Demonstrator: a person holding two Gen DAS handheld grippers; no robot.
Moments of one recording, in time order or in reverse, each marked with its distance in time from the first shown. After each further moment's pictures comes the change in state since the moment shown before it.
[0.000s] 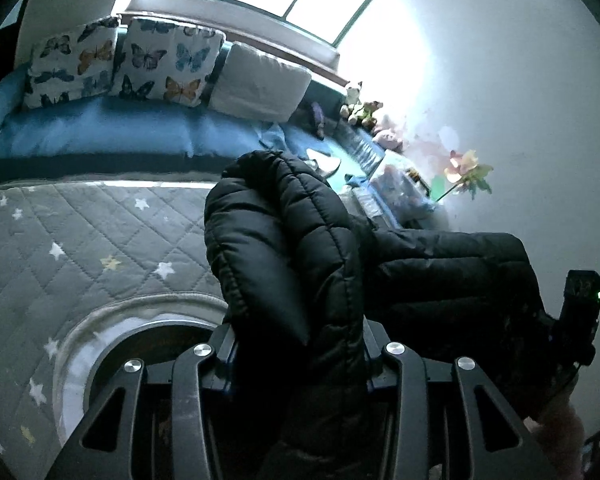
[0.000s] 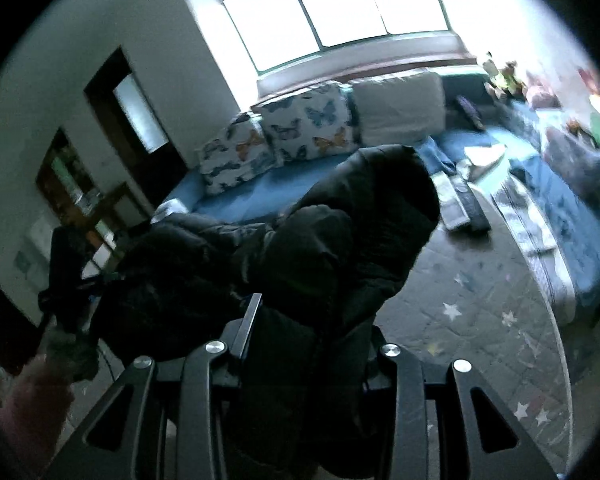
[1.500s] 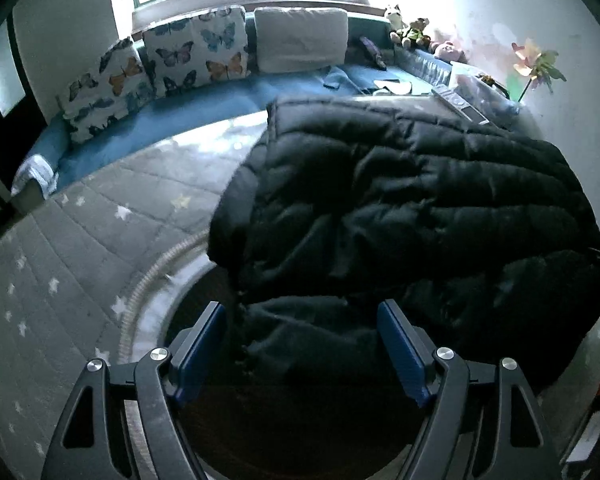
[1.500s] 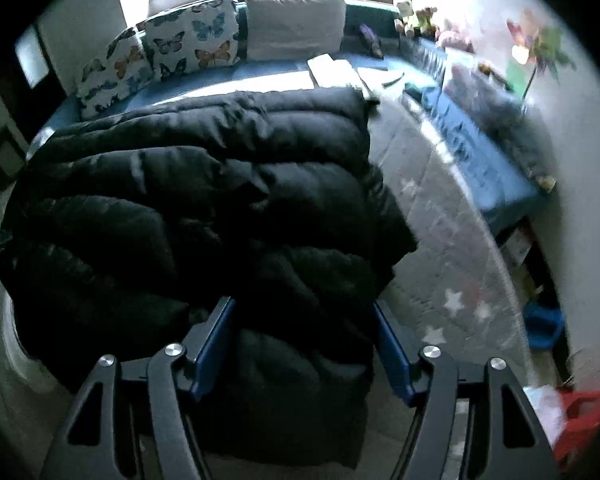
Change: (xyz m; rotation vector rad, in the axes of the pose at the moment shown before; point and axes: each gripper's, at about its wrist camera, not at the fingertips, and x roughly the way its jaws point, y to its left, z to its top) left arm 0.055 0.023 -0.102 0.224 0.168 0.407; right arm 0.039 -0.035 -0.078 -0.022 0.262 -0.501
